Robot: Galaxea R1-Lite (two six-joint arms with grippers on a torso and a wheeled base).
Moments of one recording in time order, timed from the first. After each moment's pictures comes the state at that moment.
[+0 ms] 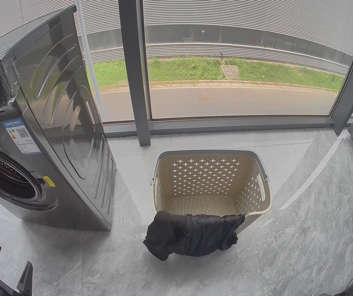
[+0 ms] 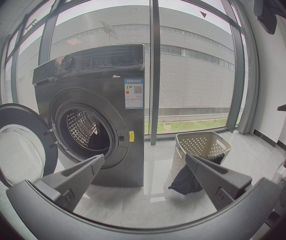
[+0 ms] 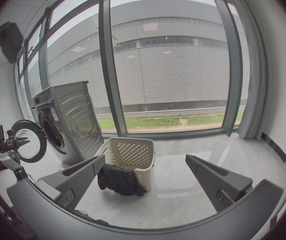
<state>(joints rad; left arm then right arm) 0.00 0.02 -0.02 0.00 -0.01 0.00 0.06 0.31 -0.29 0.03 0.14 0.03</state>
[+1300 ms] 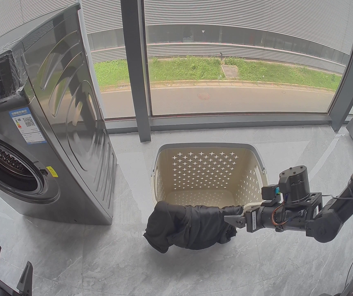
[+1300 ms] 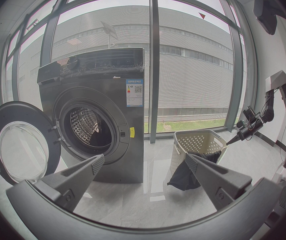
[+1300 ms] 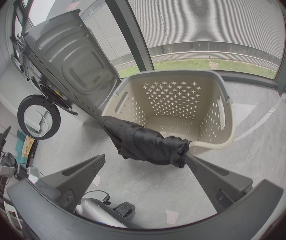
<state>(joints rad) 0.00 0.02 -0.02 0.00 -0.01 -0.01 0.49 1.93 -0.56 -0.76 0.08 0.19</state>
